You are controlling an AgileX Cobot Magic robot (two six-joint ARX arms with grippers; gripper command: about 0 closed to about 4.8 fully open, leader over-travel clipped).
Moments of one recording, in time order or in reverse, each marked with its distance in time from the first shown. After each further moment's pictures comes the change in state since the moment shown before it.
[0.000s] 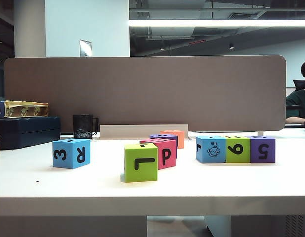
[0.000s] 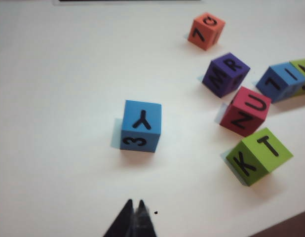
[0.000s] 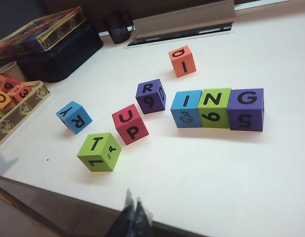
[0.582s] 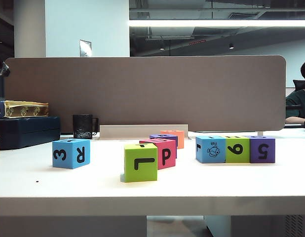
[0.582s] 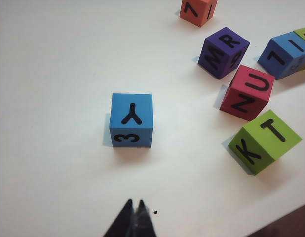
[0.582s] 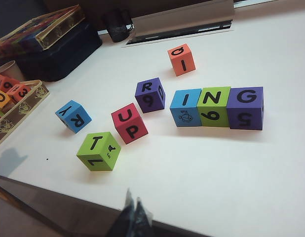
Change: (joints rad) left arm -0.126 0.120 0.034 0.023 -0.106 0.051; right arm 0.000 0.007 0.001 0.000 0.000 0.000
